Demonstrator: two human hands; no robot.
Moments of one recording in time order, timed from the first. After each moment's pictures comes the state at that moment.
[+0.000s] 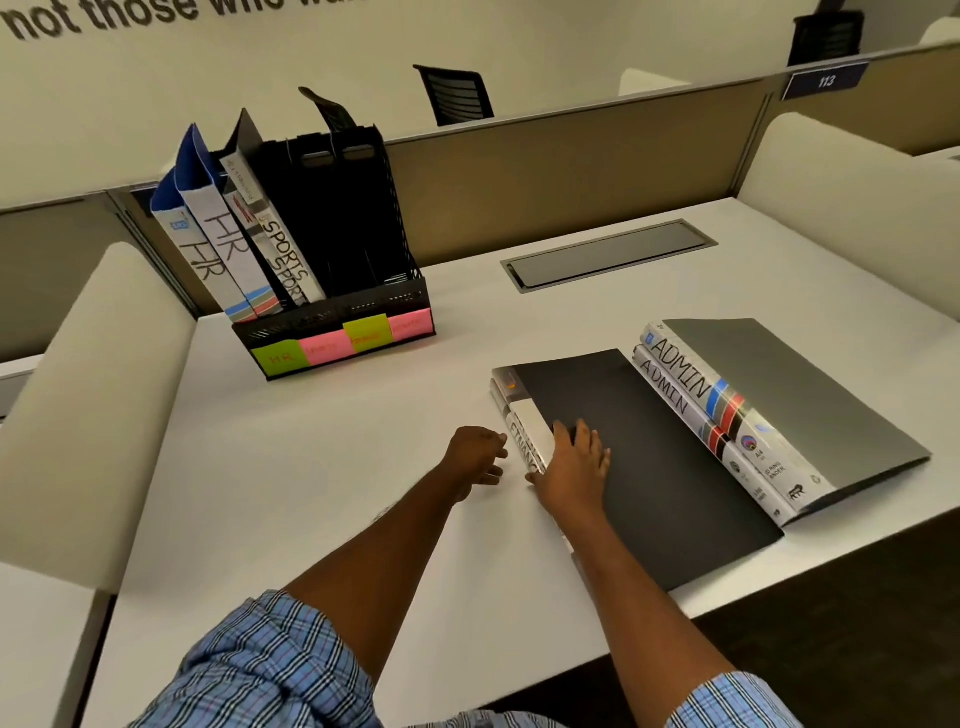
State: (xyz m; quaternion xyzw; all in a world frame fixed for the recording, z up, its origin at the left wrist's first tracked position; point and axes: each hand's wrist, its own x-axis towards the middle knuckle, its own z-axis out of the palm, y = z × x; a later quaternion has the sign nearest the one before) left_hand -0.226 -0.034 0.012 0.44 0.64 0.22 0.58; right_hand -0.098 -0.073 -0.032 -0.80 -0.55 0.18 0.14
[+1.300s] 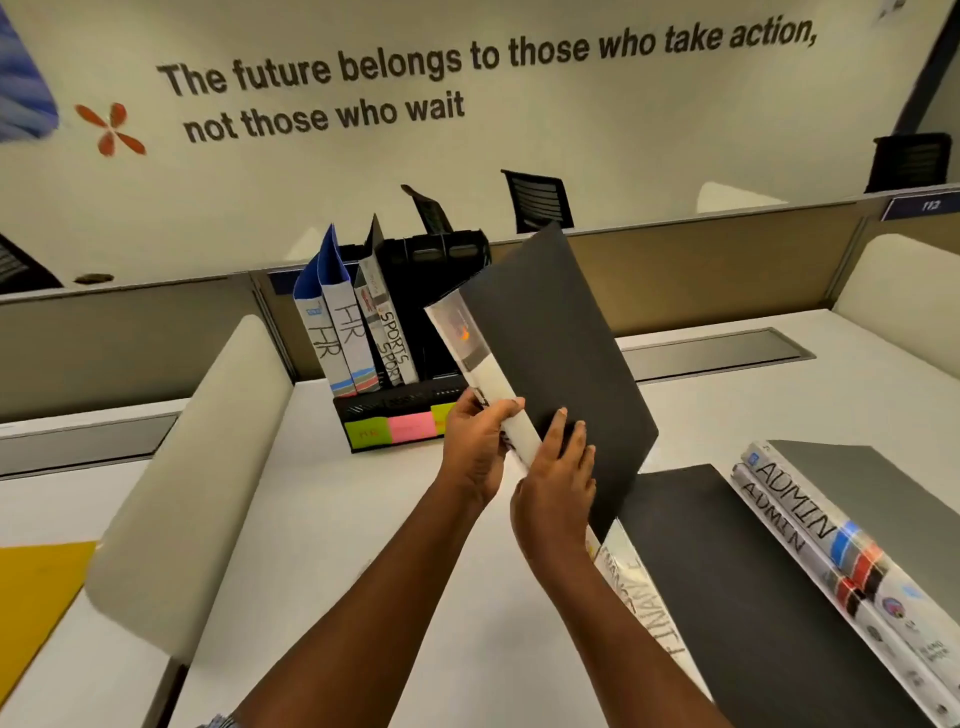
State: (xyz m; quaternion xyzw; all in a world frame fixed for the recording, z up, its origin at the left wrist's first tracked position) left_hand -0.300 0.018 0.140 0.33 0.43 0.61 0.57; right_hand -0.230 -0.010 0.076 -0.76 -0.59 0.07 0.28
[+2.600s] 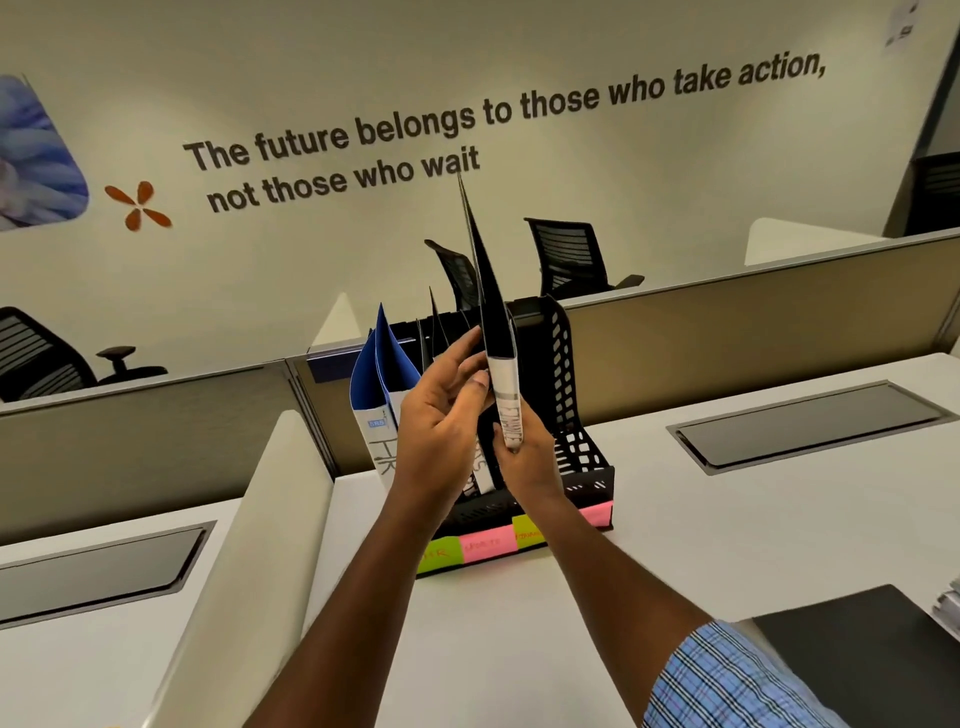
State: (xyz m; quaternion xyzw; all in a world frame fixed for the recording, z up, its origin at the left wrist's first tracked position) left_hand -0.445 0.124 0.238 0.59 0.35 0.63 0.37; right_hand -0.360 0.247 0.084 -0.47 -0.63 0.23 0.57
